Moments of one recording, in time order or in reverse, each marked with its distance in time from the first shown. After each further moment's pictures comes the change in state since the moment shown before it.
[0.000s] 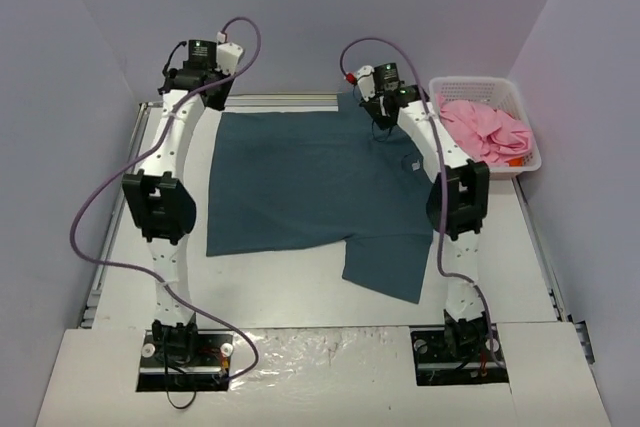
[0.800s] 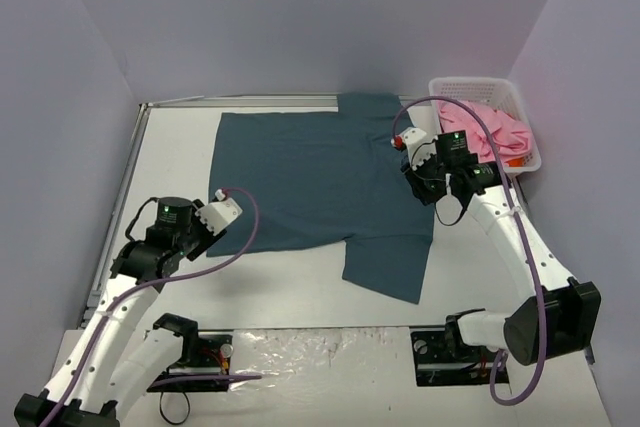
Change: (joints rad) left arm -0.148 -1.430 -1.618 0.140 -0.040 0.333; right arm -0.053 -1.042 -1.070 -0.003 -0.274 -0.003
